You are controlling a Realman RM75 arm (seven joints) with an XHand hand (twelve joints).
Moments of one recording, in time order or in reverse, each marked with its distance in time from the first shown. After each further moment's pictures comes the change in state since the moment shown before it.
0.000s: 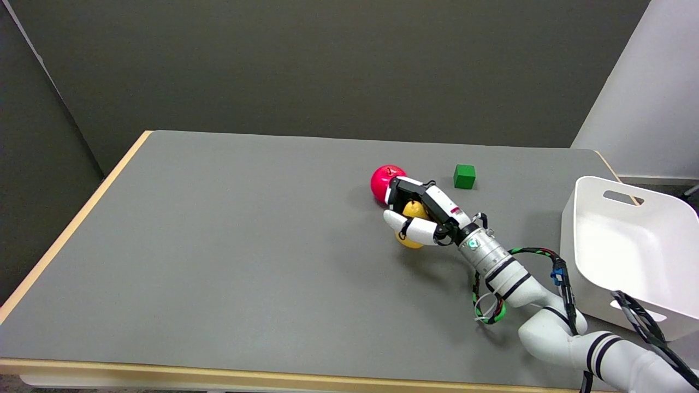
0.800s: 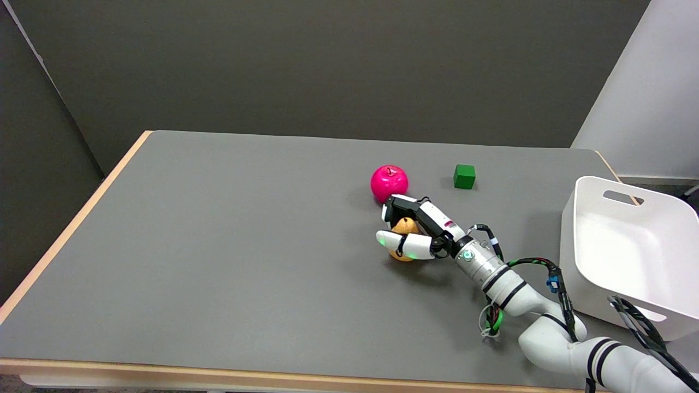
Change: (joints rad) arm -0.011 0.000 -0.036 -0.012 -0.004 -0.069 0.013
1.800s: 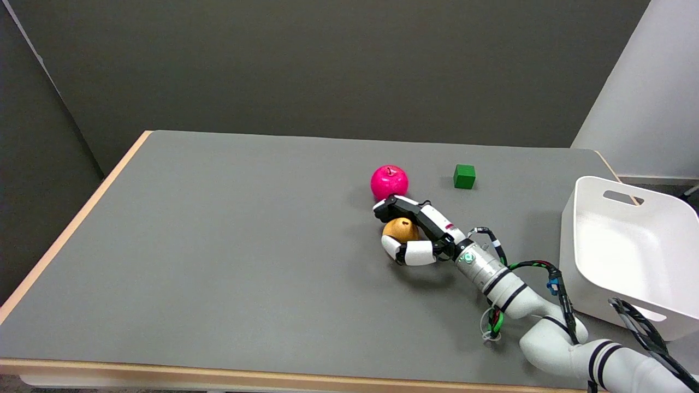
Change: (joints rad) arm -0.008 0.000 -0.001 -0.004 -0.004 -0.008 0.045
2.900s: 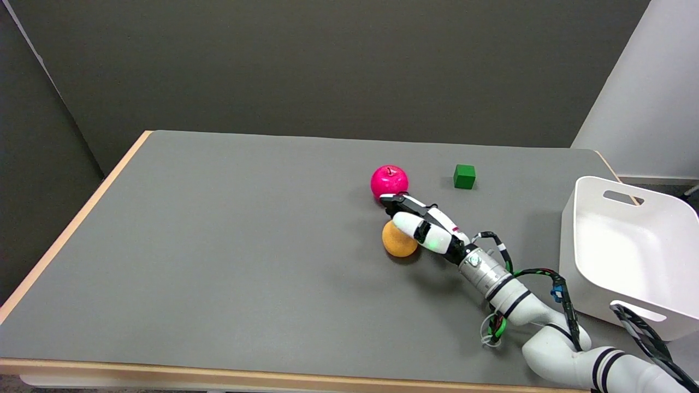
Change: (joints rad) arm -0.026 0.000 -0.006 -0.001 0.055 0.022 0.109
